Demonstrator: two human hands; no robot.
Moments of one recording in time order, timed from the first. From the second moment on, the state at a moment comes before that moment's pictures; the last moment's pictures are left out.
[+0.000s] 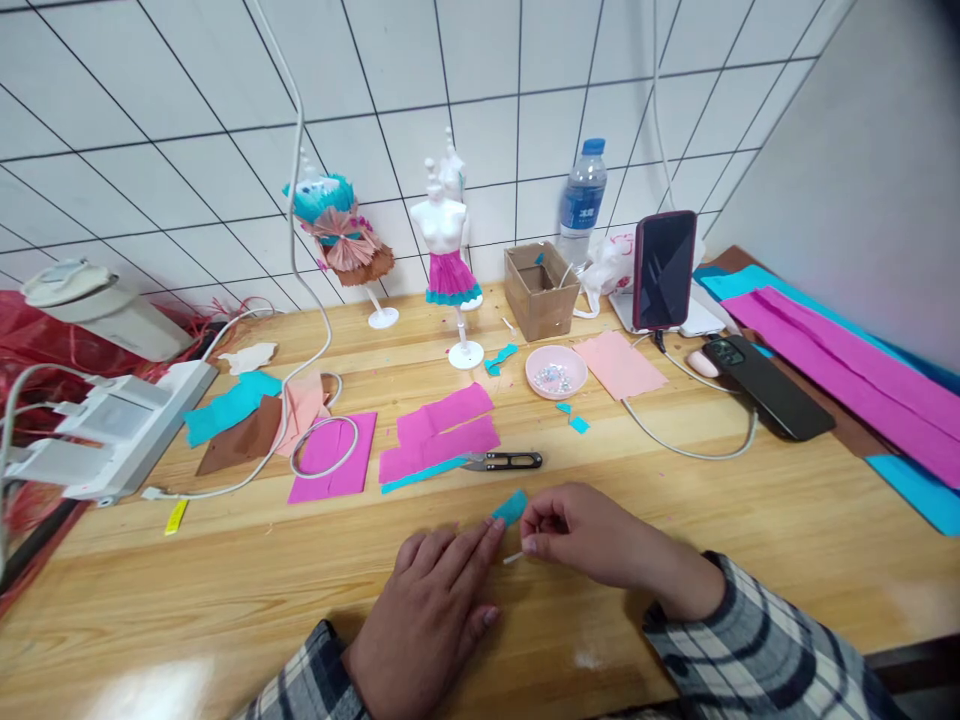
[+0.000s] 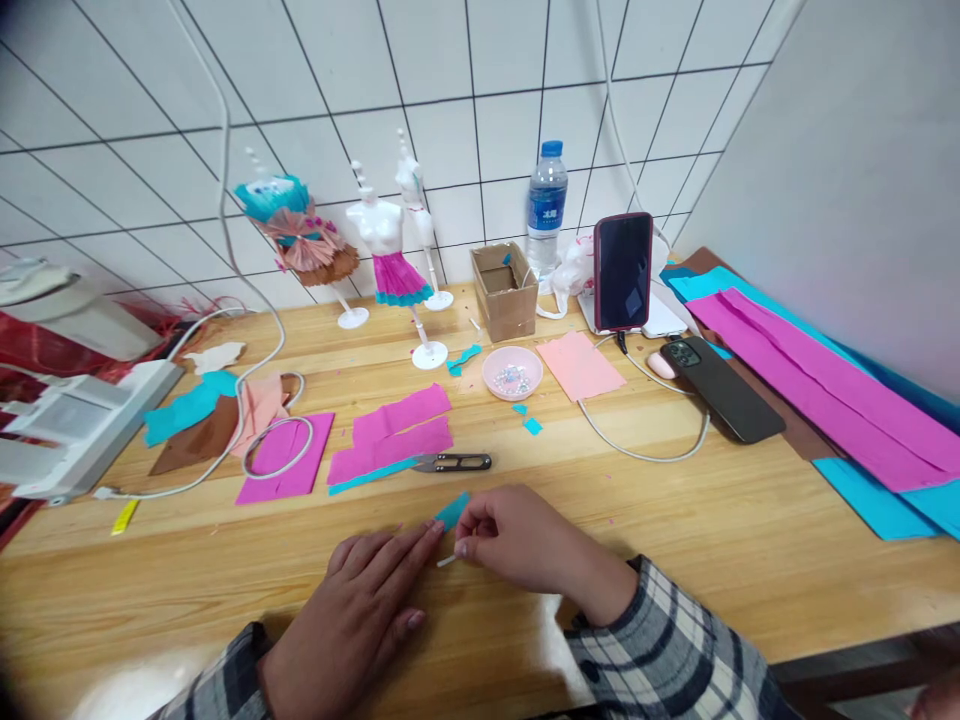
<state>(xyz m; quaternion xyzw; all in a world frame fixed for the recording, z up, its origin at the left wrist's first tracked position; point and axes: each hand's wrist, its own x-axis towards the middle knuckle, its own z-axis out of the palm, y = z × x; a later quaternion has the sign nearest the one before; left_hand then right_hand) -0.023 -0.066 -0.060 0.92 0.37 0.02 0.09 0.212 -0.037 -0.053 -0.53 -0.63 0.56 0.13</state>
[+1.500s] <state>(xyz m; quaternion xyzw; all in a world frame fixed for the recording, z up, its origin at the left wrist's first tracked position) -0.018 -0.064 -0.058 0.93 0.37 0.02 0.07 0.188 -0.027 -0.053 -0.66 -0.65 0.37 0.11</state>
